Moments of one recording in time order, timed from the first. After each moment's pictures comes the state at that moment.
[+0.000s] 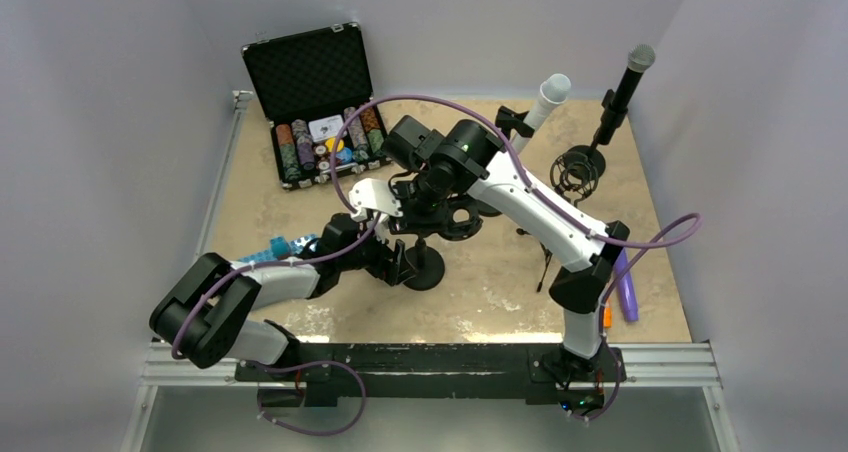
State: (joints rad) left arm -0.57 1.39 0.37 0.44 0.44 -0.25; right arm 0.99 1.91 2.25 -1.55 -0.18 -0.79
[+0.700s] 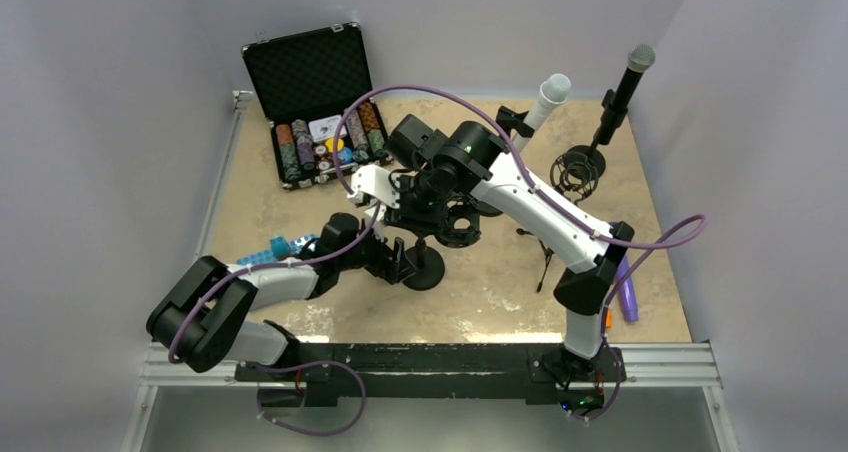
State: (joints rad) left arm -0.57 1.37 0.37 0.43 0.42 -0.28; right arm 0.99 1.90 2.19 -1.48 -0.16 -0.57
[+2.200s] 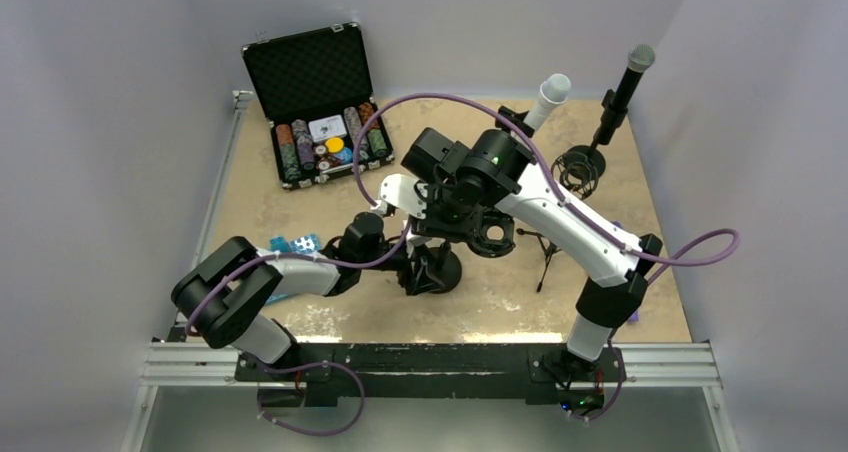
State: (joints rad) left arm -0.72 1.50 0.46 0.63 0.69 -0.05; right arm 1.02 1.75 2.11 -1.61 0.05 -0.47
